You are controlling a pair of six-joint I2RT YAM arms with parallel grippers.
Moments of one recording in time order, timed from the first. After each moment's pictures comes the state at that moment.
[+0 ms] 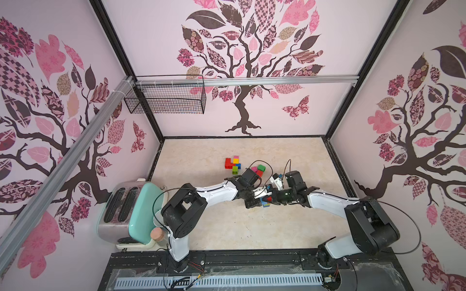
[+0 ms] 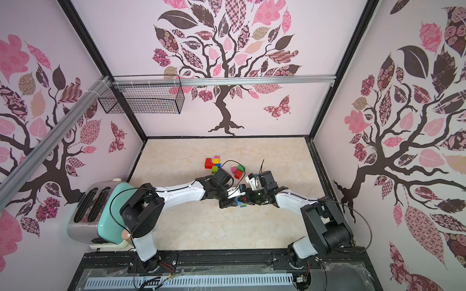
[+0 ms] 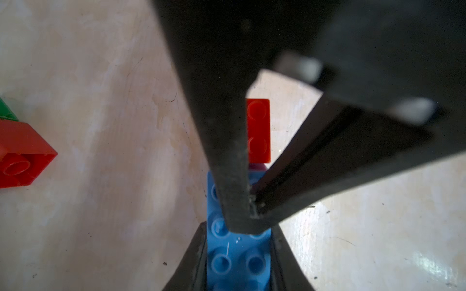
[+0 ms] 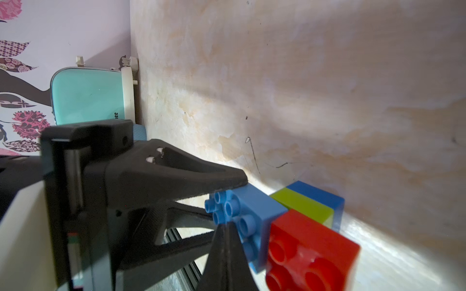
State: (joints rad) left arm -0.81 1.84 1.18 -0.40 0.33 0.53; right arm 0.40 1.48 0.64 -0.07 -0.71 0.56
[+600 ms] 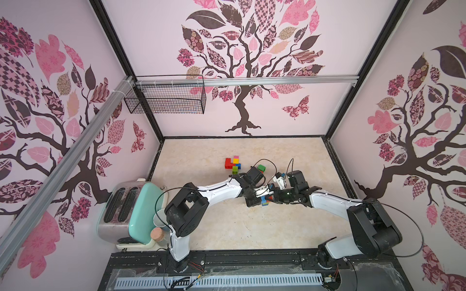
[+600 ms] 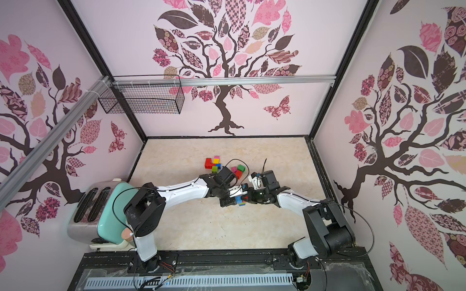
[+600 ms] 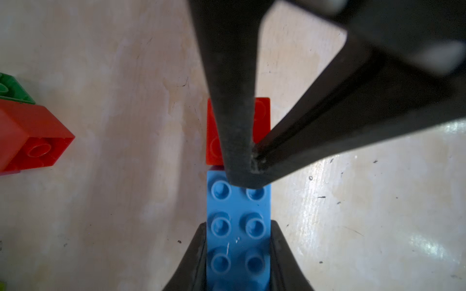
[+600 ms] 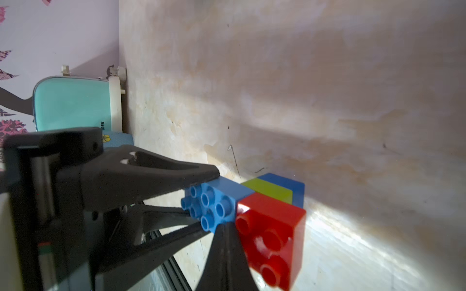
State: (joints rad) left arm -0.84 1.88 1.30 -0.56 0.19 0.53; right arm 0.38 1.47 0.64 -0.10 -0.66 0.52
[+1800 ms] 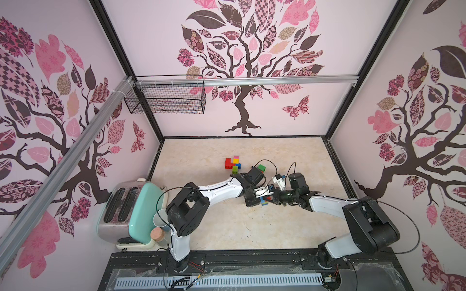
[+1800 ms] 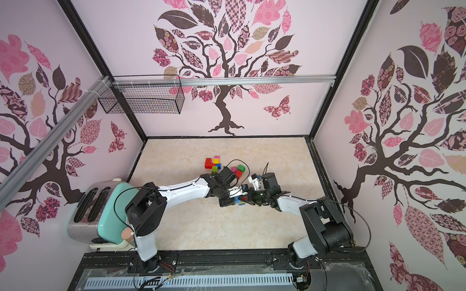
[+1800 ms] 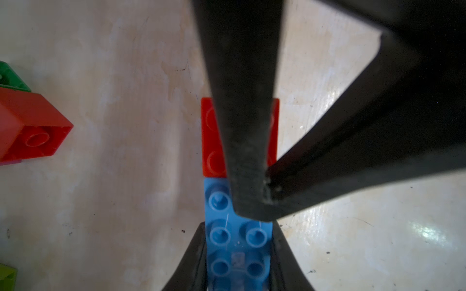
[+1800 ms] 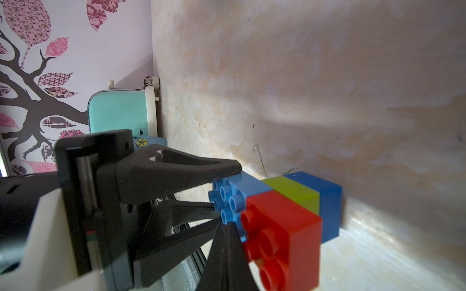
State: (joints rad) left arm -0.85 1.89 1.31 -0.59 0.17 0.55; right arm 0.37 1.47 0.55 0.17 -0.79 0.75
